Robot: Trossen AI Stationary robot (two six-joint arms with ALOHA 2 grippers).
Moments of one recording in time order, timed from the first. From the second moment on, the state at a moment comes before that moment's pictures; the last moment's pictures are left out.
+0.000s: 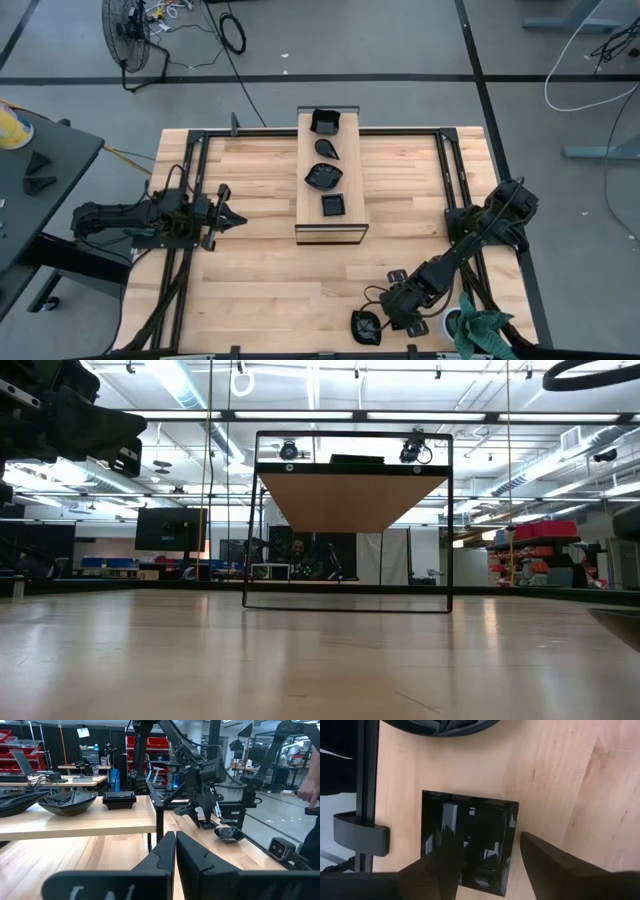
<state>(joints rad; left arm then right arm) 0.00 0.01 0.01 0.08 0.14 -0.04 0.75 1.75 0.95 -0.45 -0.15 0.58</state>
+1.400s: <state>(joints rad) 0.00 0.01 0.01 0.08 0.14 -0.04 0.70 1.73 0.95 -0.47 -0.25 0.59</state>
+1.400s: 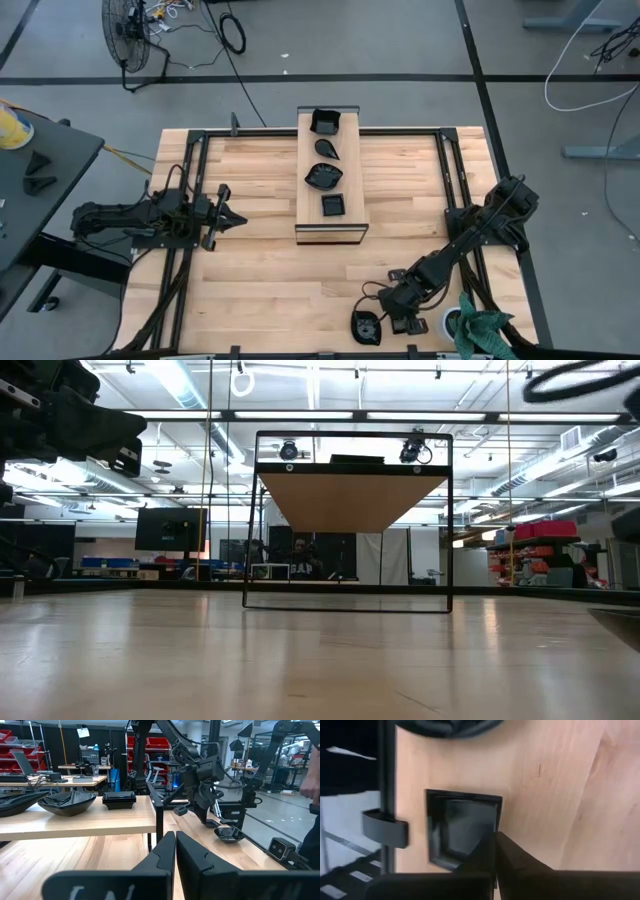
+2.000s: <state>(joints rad) 0.00 0.01 0.01 0.08 0.14 -0.04 0.52 1.43 1.03 -0.65 -0.13 0.84</state>
